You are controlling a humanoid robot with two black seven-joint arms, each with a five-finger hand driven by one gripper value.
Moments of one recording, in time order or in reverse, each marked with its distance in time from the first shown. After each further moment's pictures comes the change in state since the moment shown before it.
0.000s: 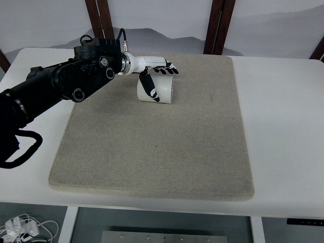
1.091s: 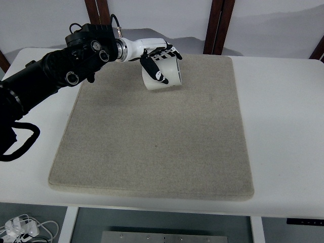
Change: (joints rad) left arm -0.050 0.015 -0.054 0.066 -0.318 -0.019 -0.010; right arm 0.000 0.000 0.000 0.000 0.000 0.000 0.000
